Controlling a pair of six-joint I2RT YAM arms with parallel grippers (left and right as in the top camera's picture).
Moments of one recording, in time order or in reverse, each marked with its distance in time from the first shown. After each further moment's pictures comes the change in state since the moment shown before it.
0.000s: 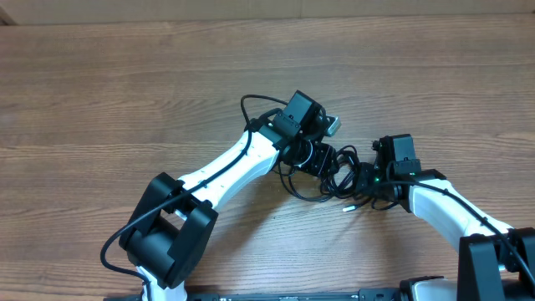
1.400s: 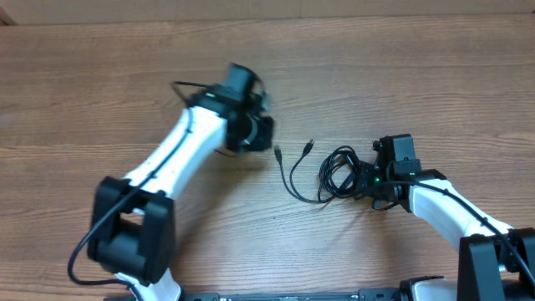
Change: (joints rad) left arm 0.321 -0.076 0.049 -0.298 -0.106 -0.015; right arm 0.000 -0.001 0.001 -0.009 0.005 0.000
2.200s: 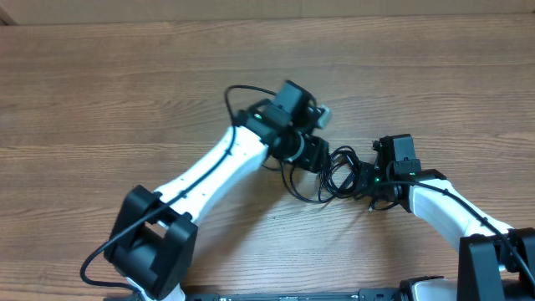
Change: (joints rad) left arm -0.295 -0.006 0.003 0.145 0.023 0.058; right arm 0.000 0.000 0.000 0.000 0.000 0.000
